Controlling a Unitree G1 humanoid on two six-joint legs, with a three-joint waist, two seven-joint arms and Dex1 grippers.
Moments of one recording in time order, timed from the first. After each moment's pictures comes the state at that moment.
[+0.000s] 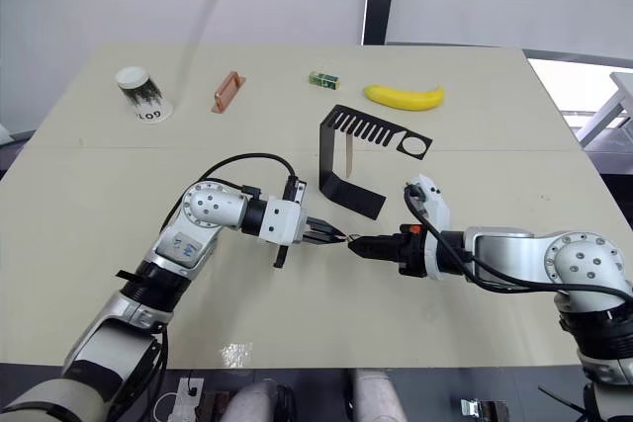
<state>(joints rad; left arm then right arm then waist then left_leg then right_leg) -0.69 0.40 -0.33 0.17 -0.04 -0.17 -1.15 -0.45 -0.93 0.08 -0.26 1.95 1.12 -0.19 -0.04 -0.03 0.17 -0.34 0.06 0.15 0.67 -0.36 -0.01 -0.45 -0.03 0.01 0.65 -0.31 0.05</state>
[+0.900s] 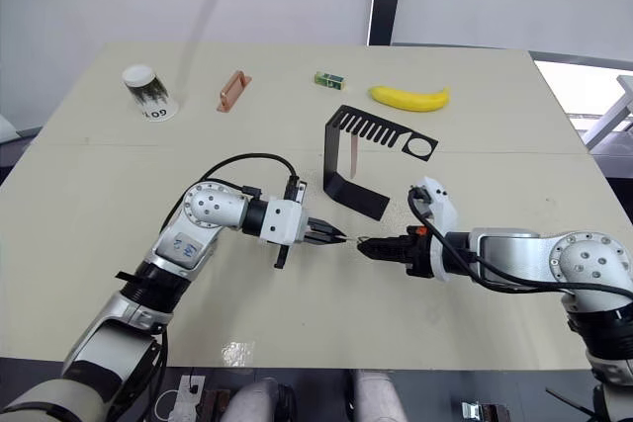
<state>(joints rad) -0.69 0.41 -0.33 0.15 -0.05 -0.15 -1.16 -0.43 -0.96 0.08 -0.24 1.92 1.12 -0.20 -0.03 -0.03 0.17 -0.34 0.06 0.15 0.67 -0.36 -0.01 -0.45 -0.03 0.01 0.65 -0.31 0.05</state>
